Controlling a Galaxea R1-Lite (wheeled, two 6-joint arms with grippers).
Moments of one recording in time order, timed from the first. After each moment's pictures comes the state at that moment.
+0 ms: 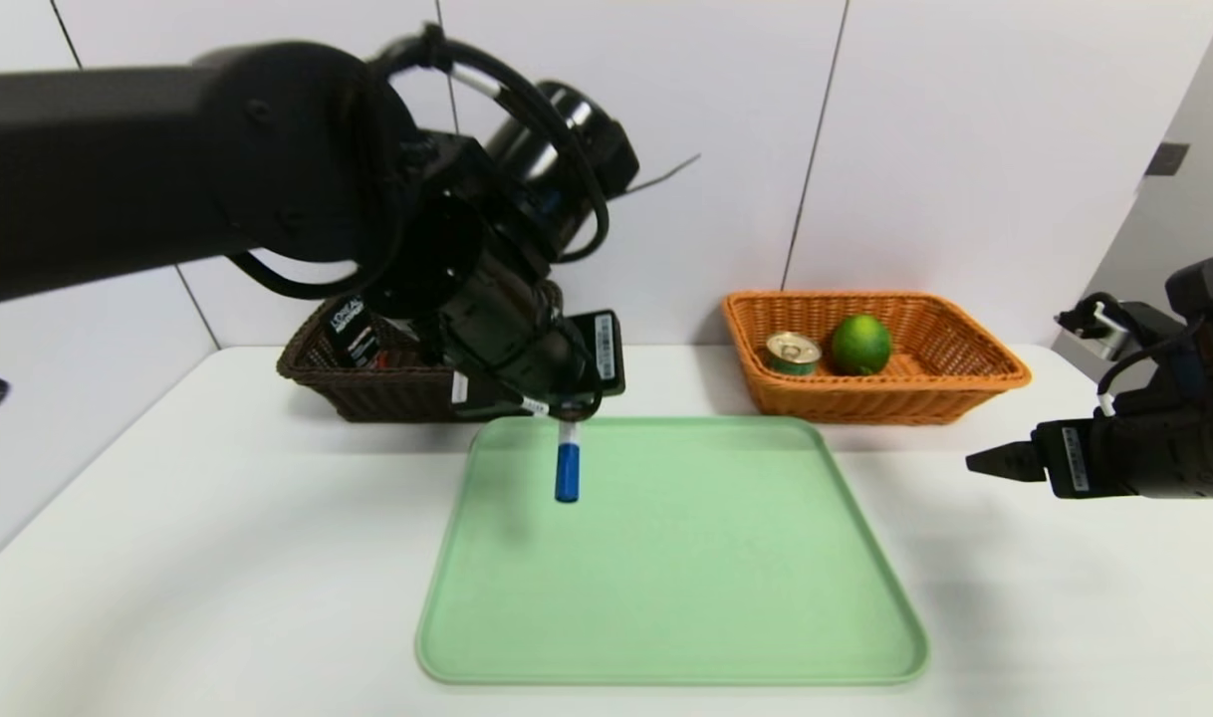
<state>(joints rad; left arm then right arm) -0.77 1.93 -1.94 0.84 0.21 -0.67 0.02 1.50 -0.91 0.20 0.00 -0.04</state>
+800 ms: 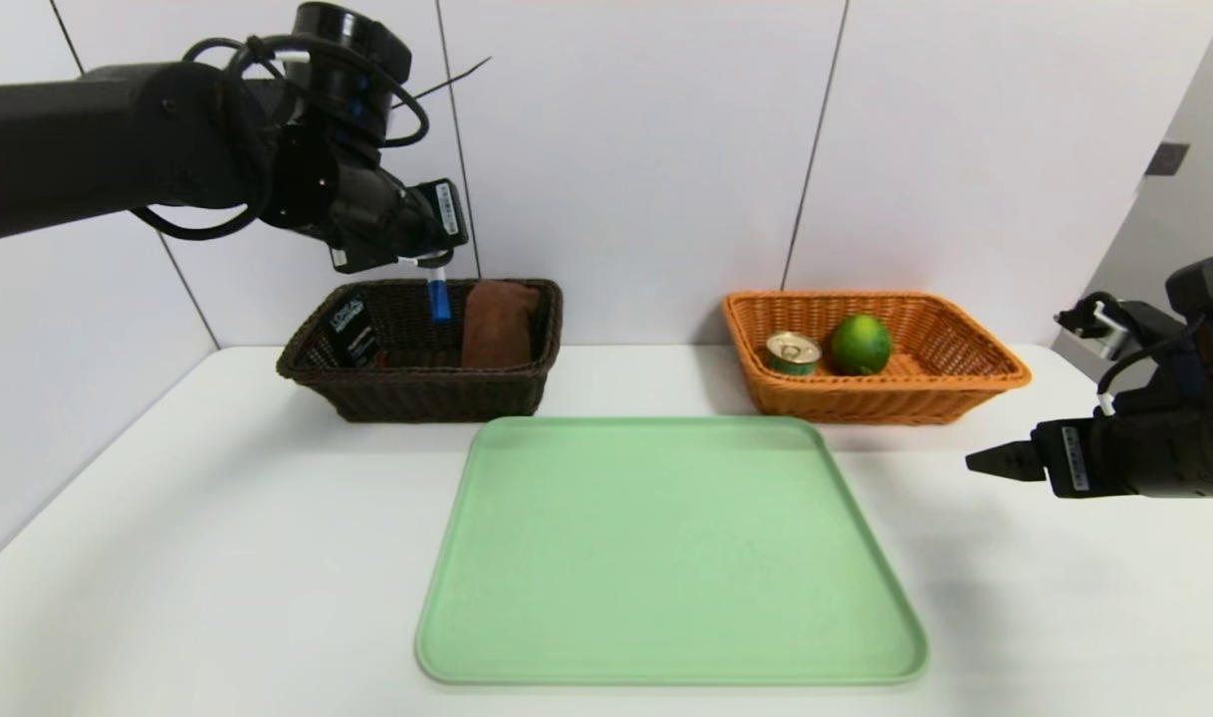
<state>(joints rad) -0.36 1.97 -1.95 0.44 0.27 -0.43 0.02 1.50 -0.91 0.20 0.00 -0.04</state>
